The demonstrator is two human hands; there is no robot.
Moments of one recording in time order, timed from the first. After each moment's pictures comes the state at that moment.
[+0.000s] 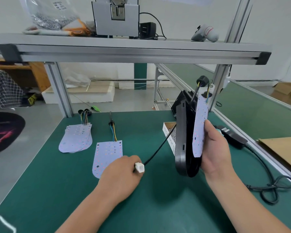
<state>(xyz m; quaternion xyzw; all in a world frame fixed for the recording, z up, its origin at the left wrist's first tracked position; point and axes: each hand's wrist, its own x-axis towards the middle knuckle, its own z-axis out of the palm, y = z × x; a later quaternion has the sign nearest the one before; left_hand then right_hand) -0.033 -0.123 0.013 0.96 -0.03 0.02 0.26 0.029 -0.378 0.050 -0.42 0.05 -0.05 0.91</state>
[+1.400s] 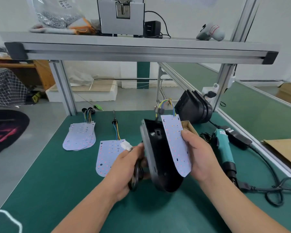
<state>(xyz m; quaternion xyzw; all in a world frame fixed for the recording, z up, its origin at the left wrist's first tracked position) -0.026 -0.134 0.021 0.59 0.04 -0.12 0.79 0.025 -0.348 0.028 -0.50 -0.05 0.08 0.86</state>
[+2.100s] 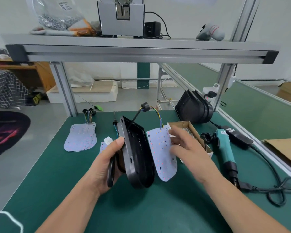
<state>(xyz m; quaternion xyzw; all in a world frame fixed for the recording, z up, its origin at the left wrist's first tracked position) -0.024 -0.087 0.029 0.47 0.02 -0.11 0.88 0.017 -0.343 0.029 -0.74 -0.14 0.01 0.66</state>
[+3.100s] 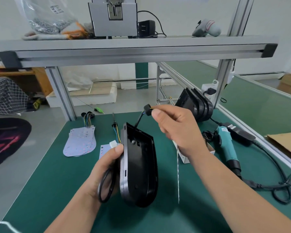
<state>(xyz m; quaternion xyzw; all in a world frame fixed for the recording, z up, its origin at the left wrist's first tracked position) -0.026 -0.080 0.019 0.50 -0.02 -0.16 0.85 0.034 -0.302 0.096 -0.70 -0.24 -0.11 0.66</state>
